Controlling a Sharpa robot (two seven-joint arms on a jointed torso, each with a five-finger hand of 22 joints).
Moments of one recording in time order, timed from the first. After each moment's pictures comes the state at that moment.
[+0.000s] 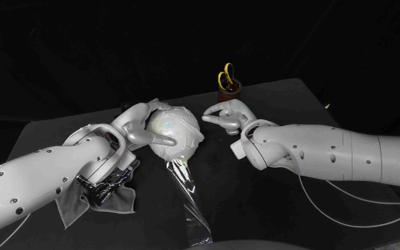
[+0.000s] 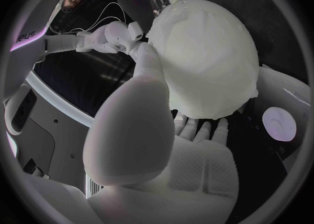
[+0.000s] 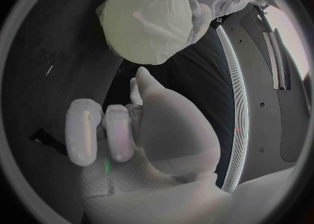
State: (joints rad) left arm 1.18 -0.74 -0.07 1.47 -0.92 -0.32 0.13; left_hand 1.61 -0.31 -0.22 0.30 0.05 0.40 0.14 0.37 0.19 0.25 0.10 0.26 0.05 0.01 0.14 0.03 0.02 0.07 0.08 0.28 0.02 0.02; right arm 1.14 -0.82 -0.16 1.57 -0.46 -0.75 0.15; right_hand 1.42 0.07 0.07 0.11 0.05 0.95 0.11 0.20 0.59 1.44 0.03 1.57 1.34 1.46 -0.04 1.57 1.31 0.04 1.47 0.05 1.42 1.31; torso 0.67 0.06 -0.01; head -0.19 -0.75
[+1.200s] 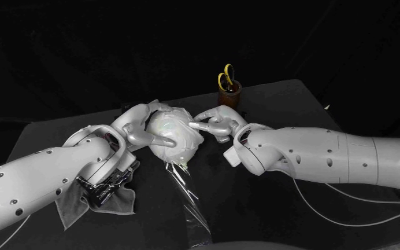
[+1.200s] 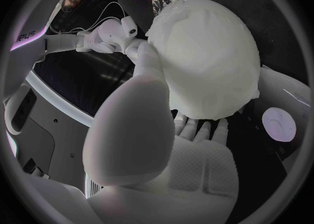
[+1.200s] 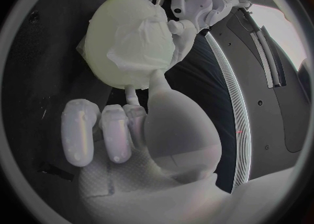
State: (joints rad) left arm 1.18 -0.74 -0.07 1.47 -0.92 -0.31 0.13; left_hand 1.61 -0.31 -0.22 0.30 0.05 0.40 0.14 0.37 0.19 0.25 0.10 0.26 0.05 0.01 0.14 0.03 0.02 0.07 0.08 0.28 0.02 0.02; right arm 1.14 -0.80 -0.16 1.60 -0.48 -0.65 0.14; right_hand 1.43 0.05 -0.08 0.19 0.05 0.95 0.14 0.13 0.51 1.46 0.07 1.57 1.31 1.46 0.01 1.57 1.31 0.04 1.47 0.11 1.44 1.31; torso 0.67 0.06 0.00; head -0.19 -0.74
